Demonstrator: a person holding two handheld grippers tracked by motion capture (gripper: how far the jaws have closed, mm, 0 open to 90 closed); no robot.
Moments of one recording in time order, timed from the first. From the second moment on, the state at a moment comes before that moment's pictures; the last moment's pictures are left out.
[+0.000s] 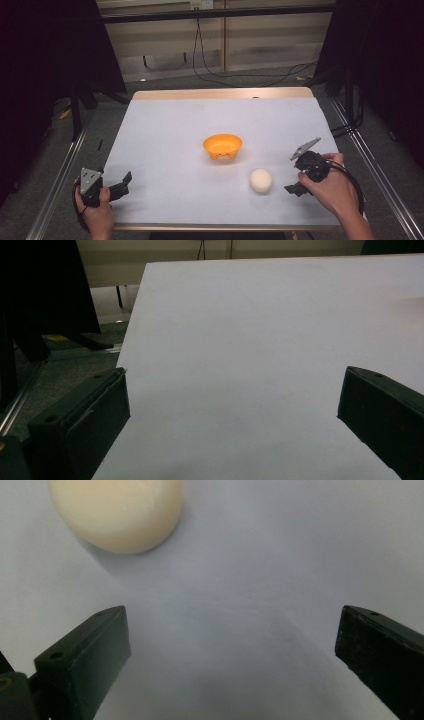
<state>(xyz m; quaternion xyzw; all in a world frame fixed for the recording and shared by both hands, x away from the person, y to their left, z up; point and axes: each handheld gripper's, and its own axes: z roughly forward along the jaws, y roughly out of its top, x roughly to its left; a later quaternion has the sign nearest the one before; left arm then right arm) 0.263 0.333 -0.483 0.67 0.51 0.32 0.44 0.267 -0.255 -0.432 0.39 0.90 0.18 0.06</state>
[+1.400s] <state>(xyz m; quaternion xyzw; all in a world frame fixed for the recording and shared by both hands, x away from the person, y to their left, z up) 0.263 0.334 -0.483 0.67 0.50 0.32 0.44 0.292 -0.168 -0.447 0.32 0.93 0.17 0.02</state>
